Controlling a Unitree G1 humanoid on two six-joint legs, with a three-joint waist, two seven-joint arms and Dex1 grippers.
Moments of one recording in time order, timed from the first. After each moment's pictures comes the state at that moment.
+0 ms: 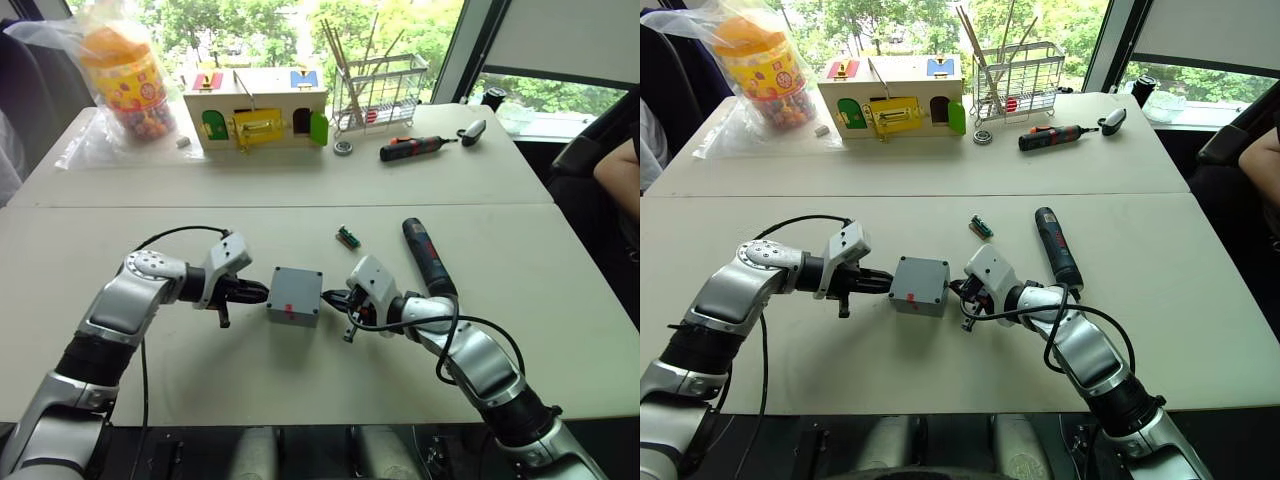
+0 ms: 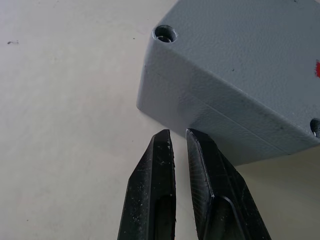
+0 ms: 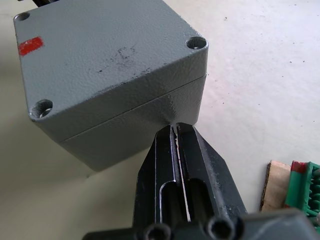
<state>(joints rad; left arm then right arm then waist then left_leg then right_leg) -0.48 0.71 -0.18 0.00 -0.23 0.65 -1.21 -0.30 -0.44 0.38 -0.33 0.12 0.62 0.62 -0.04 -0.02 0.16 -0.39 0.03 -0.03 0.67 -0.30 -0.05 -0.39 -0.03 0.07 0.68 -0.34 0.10</state>
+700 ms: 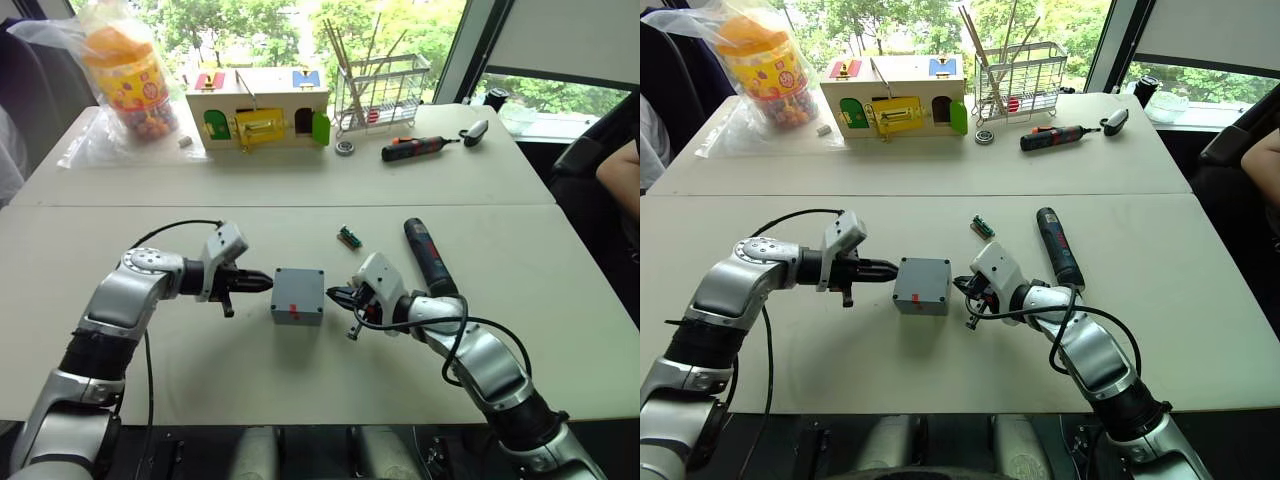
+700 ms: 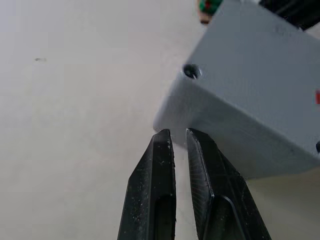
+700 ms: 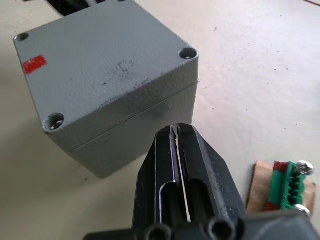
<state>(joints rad) -0.51 0.62 -0.02 0.04 -0.34 0.69 -1.11 -0.25 -0.48 0.30 -0.41 0.14 0.65 0.61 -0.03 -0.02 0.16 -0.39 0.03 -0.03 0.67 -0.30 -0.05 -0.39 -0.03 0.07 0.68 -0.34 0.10</state>
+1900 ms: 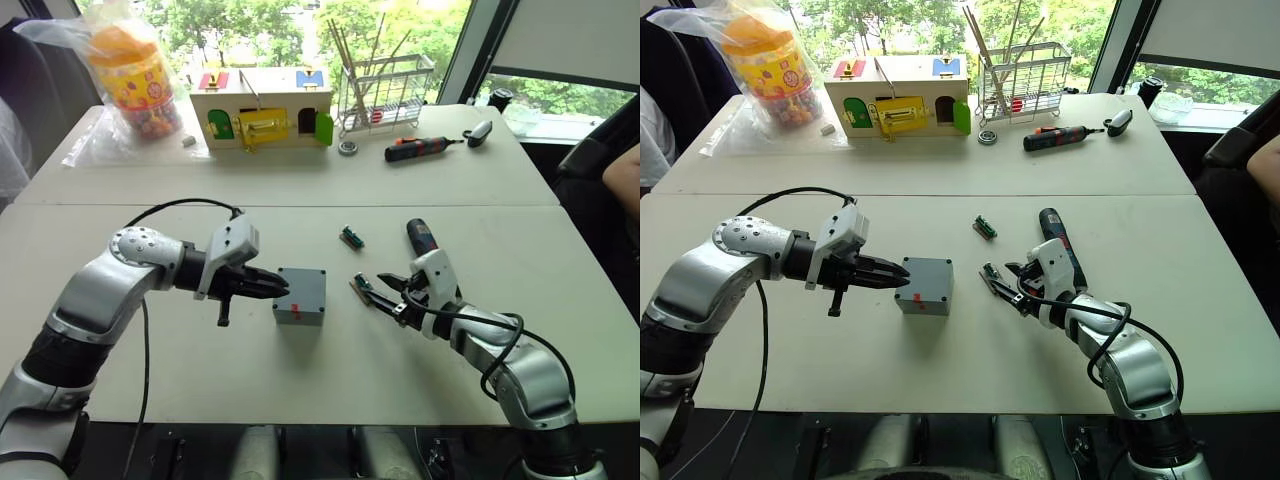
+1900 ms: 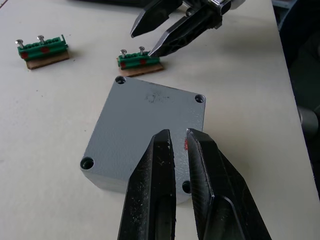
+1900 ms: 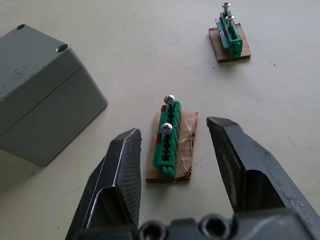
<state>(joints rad) -0.52 0.83 -0.17 -0.26 -0.45 0.68 -1.23 -0.11 -0.43 0.06 -0.43 0.30 0.71 0.52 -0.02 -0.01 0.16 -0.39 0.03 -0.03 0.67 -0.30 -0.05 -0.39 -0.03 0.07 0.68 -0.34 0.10</state>
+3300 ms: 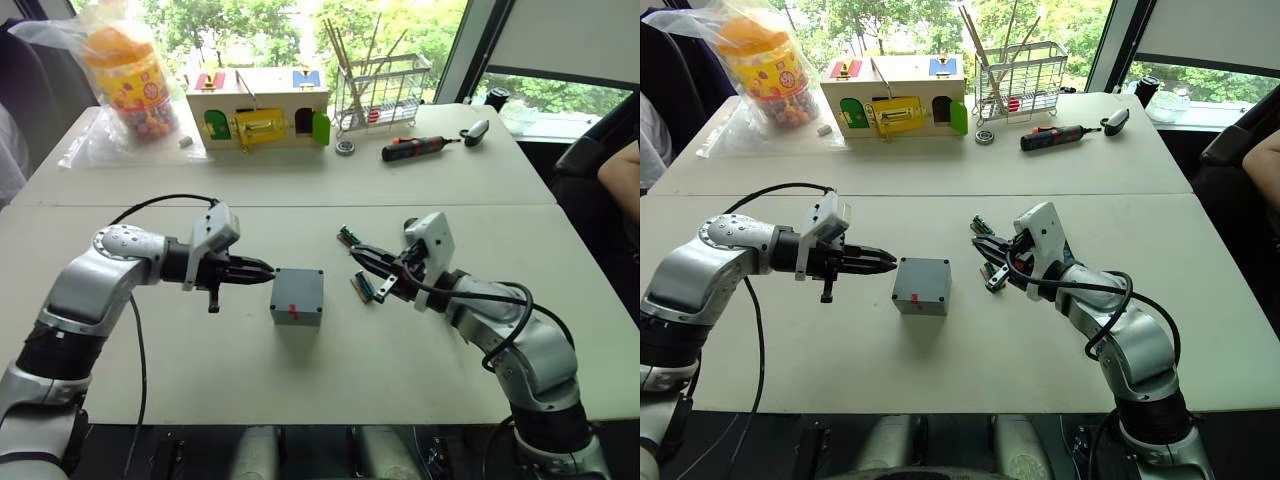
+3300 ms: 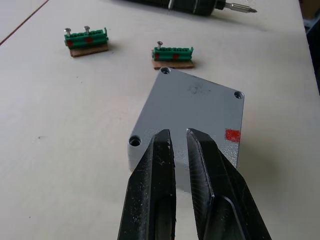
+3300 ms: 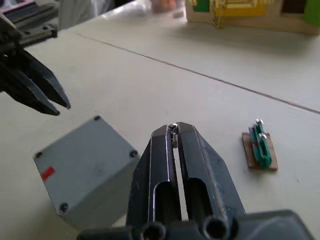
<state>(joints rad) -0.51 0.85 -0.09 -0.13 -0.45 0.64 -1.23 -0.31 -0.40 0.08 -0.54 0.41 0.76 0.53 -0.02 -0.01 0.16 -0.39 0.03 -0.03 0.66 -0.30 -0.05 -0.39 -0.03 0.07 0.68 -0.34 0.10</state>
